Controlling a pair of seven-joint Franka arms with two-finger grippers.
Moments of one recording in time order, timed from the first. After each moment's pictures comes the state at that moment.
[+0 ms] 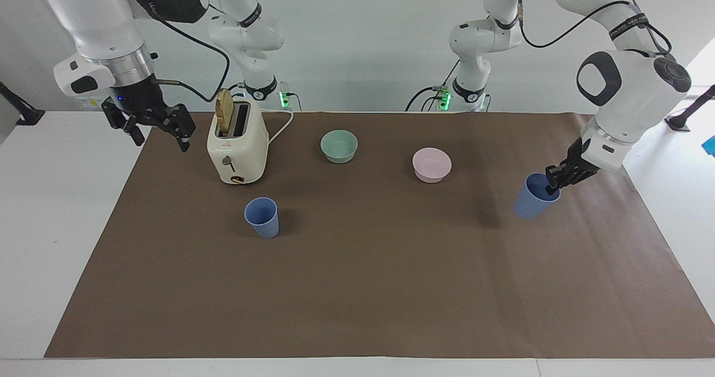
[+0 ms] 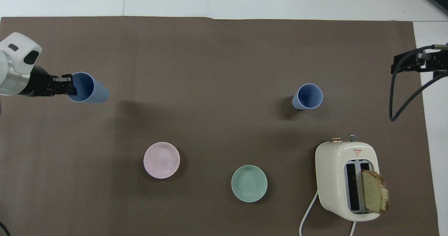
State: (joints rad) left arm 0.08 0.12 -0.10 -1.78 -0.14 1.94 -0.13; right arm -0.11 0.13 0.10 -1.39 -0.07 1.62 0.13
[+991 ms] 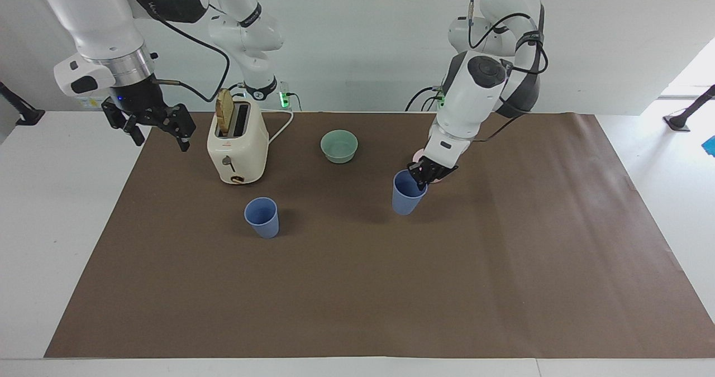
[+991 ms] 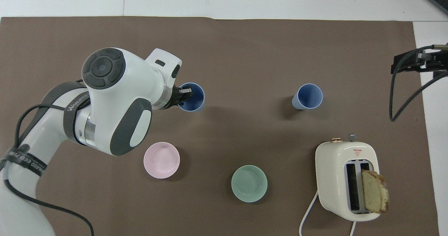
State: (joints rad) left arm -0.38 0.22 -0.11 -1.77 -0.14 2.09 -0.64; right arm -0.11 0.13 0.10 -1.39 -0.07 1.62 0.13
